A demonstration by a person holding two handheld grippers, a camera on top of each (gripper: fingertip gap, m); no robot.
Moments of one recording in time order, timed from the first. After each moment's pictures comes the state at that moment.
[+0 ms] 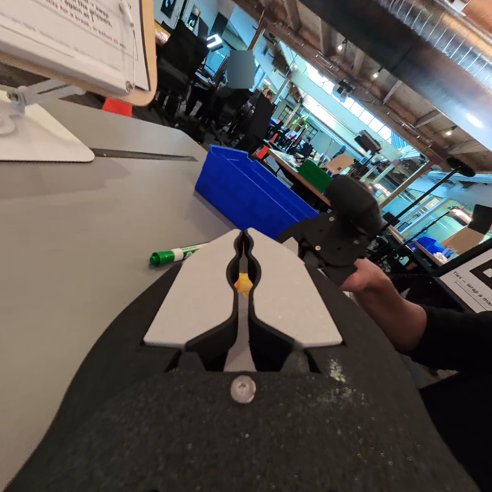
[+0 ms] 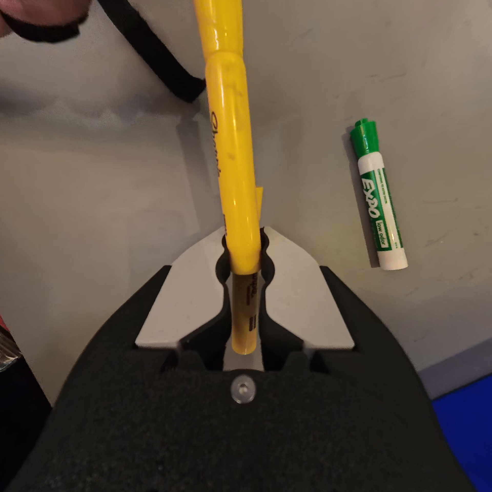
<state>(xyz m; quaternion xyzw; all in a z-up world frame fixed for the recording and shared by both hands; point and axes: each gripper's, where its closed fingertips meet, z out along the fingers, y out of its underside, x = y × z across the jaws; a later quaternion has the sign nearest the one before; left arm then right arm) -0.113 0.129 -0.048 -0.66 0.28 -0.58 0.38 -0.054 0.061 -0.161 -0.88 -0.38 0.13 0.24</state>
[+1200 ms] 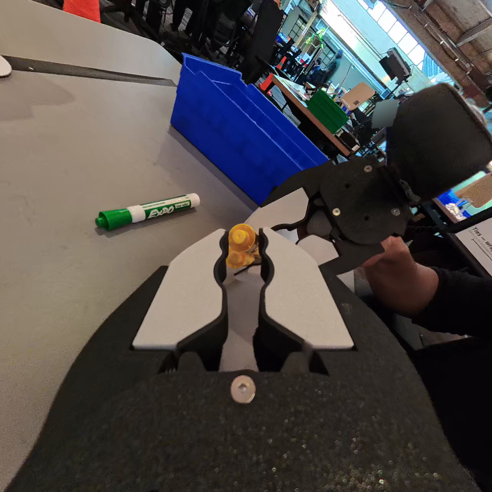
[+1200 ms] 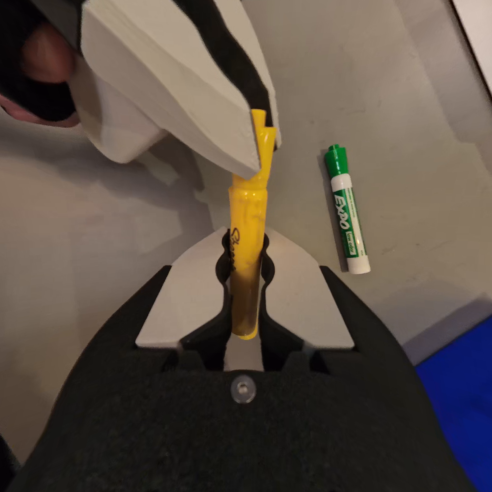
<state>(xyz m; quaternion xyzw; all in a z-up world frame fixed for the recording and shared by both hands) -0.066 0.083 -0.089 -0.70 0.35 -0.54 0.30 -0.054 0.069 -0.151 -0.87 -0.41 0.06 0.29</state>
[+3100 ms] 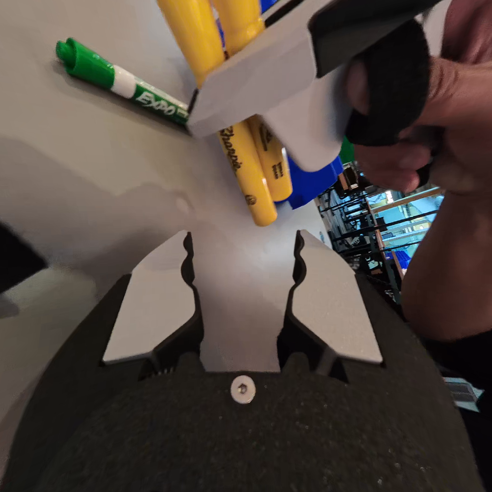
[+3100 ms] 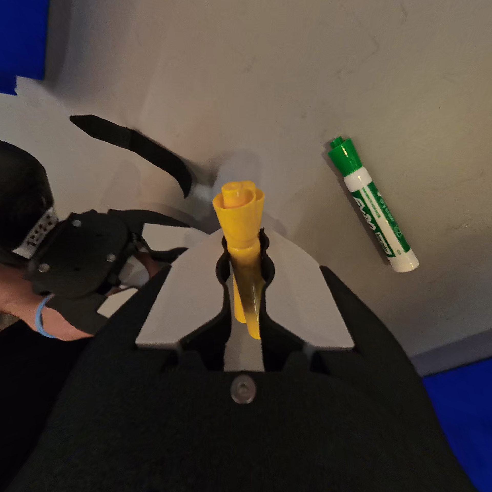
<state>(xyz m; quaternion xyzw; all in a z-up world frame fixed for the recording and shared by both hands) -0.059 0.042 -0.138 -0.78 0.19 -0.56 0.20 -0.080 0.110 -0.128 -0.96 -0.20 0.18 0.05</state>
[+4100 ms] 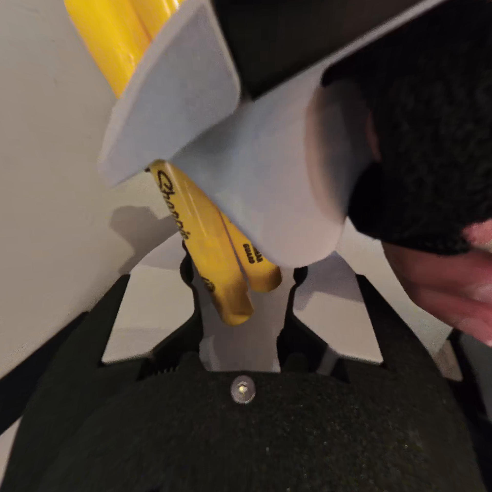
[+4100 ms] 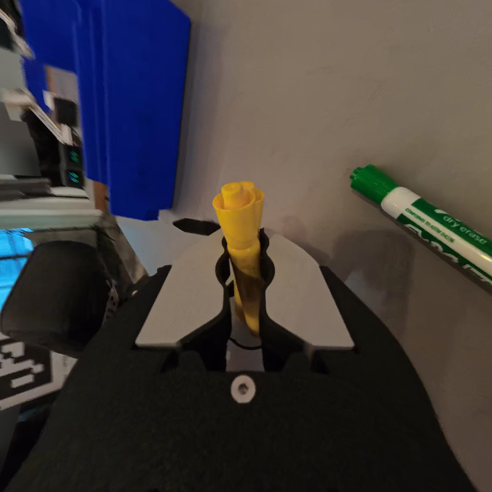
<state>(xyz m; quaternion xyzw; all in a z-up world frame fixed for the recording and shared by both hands) -0.055 0.084 -0.176 -0.88 0.30 -0.29 0.22 -0.100 0.141 -0.126 -0.90 0.01 0.40 0.16</state>
